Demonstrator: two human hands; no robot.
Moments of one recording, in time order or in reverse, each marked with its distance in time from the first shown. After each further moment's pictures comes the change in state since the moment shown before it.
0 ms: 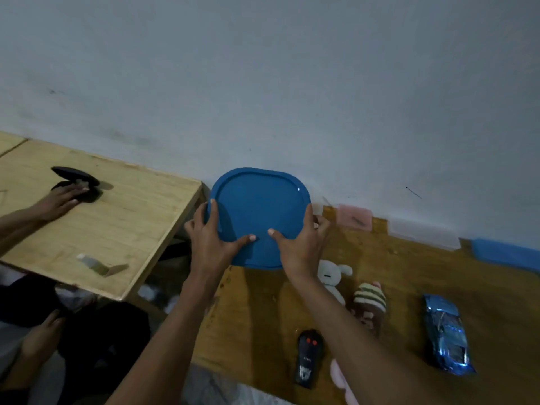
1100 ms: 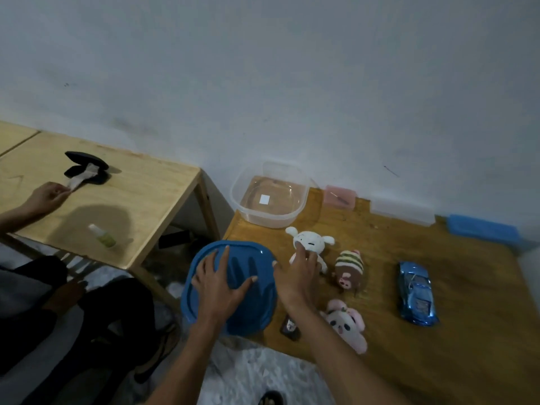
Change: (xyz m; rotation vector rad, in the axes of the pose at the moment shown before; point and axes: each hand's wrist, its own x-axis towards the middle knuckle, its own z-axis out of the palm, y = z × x) left_hand -0.156 -0.053 0.042 0.207 -0.146 -0.076; right_hand -0.112 0.060 -0.046 -0.286 -0.229 0.151
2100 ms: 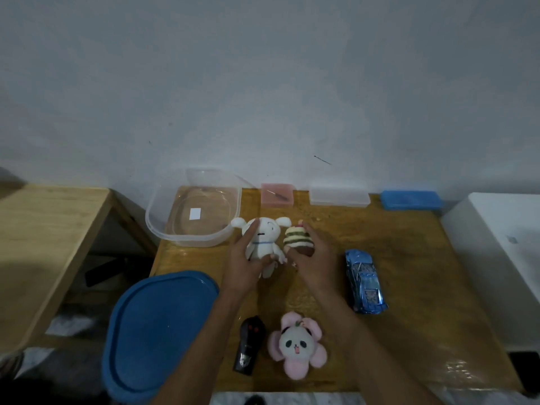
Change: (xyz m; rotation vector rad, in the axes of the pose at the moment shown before) left_hand 0.074 0.165 0.083 -0.609 -0.265 0.305; right_hand 0.102 0.101 -0.084 0.505 0.153 0.043
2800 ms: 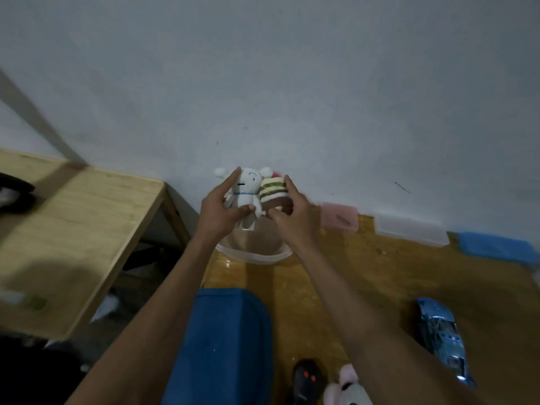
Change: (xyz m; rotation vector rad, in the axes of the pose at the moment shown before) left_hand 0.127 -0.028 -0.175 0.035 0.173 -0.037; right_hand 0.072 -0.126 0.162 0.003 -0.221 -0.240
